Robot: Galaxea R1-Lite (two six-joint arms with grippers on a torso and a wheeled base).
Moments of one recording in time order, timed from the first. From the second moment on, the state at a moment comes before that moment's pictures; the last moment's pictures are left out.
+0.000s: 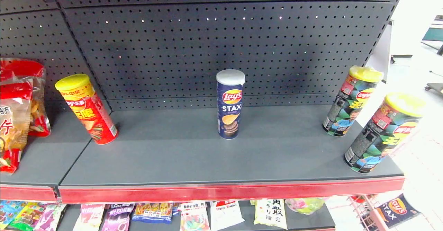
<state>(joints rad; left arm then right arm) 0.00 0.00 0.00 0.00 -0.04 0.01 0.00 0.00 0.00 0.00 0.00 0.00</state>
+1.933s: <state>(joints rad) 0.00 0.00 0.00 0.00 -0.03 0.01 0.00 0.00 0.00 0.00 0.01 0.00</state>
